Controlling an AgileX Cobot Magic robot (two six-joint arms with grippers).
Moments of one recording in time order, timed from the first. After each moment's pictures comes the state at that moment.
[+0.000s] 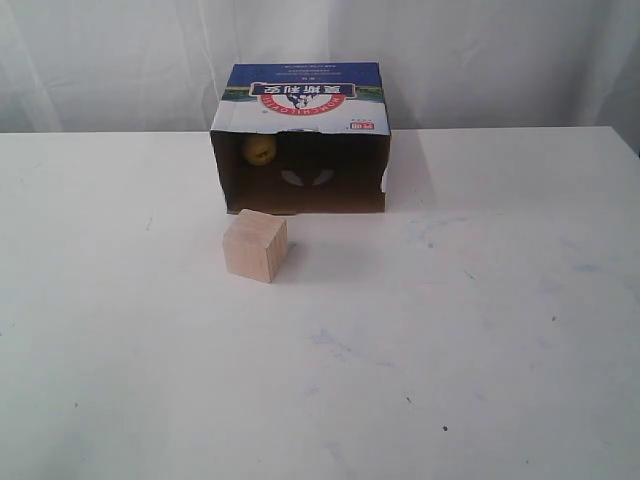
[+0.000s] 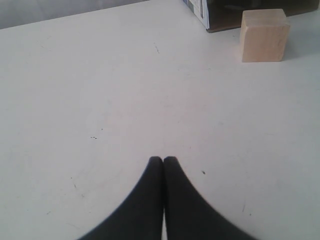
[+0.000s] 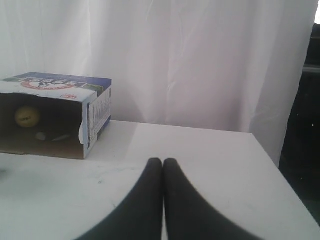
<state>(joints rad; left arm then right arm) -0.02 0.00 0.02 -0.13 0.39 0.21 0.09 0.01 0.00 -0.24 0.05 0.14</state>
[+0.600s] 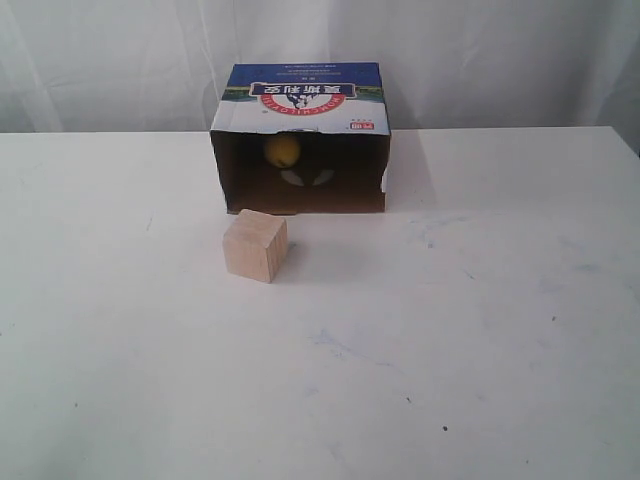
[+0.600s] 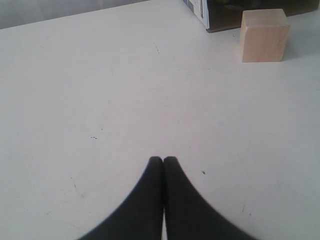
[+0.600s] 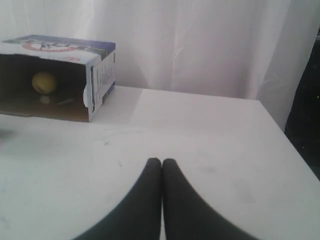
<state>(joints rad) -0.02 0.00 0.02 -0.13 0.39 0.21 0.09 0.01 0.00 -0.01 0.19 -0.07</state>
